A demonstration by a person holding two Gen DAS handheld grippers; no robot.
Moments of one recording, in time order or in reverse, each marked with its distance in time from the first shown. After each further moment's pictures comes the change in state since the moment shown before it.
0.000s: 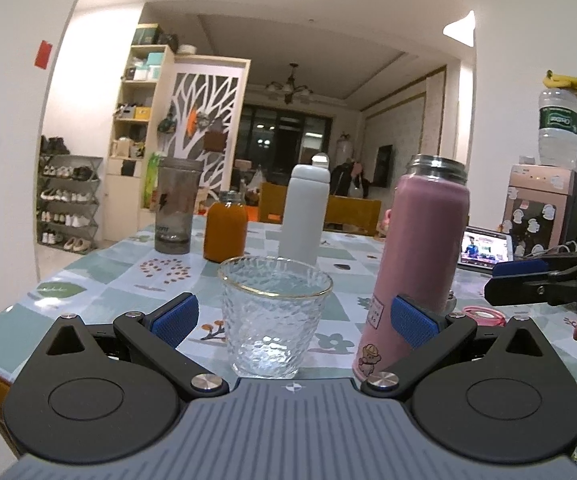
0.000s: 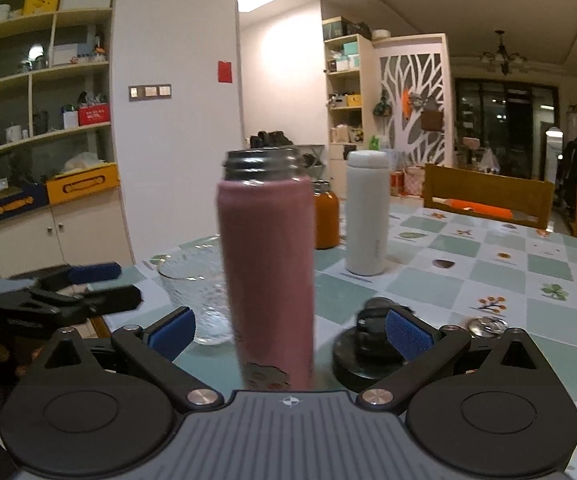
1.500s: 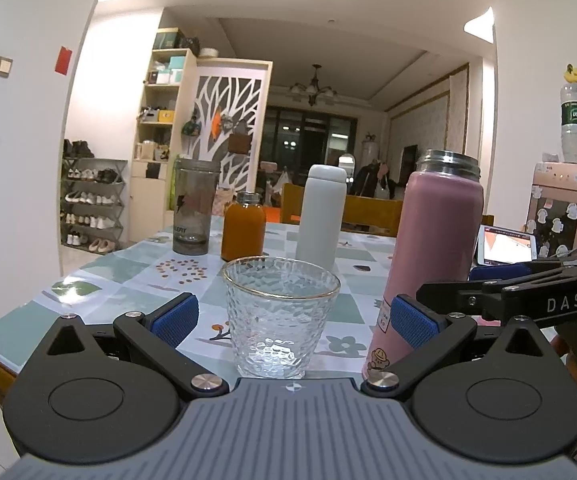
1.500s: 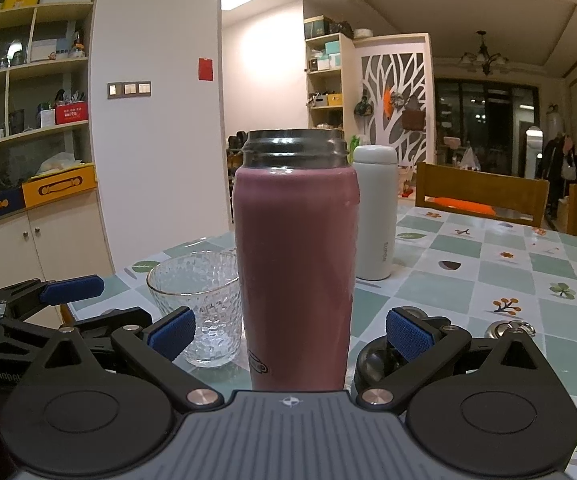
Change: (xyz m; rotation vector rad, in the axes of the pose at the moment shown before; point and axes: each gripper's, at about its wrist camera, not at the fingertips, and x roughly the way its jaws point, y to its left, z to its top) left arm 0.000 -0.014 -0.001 0.007 -0.011 0.078; right arm 0.043 0.026 -0.003 0.007 0.000 -0.080
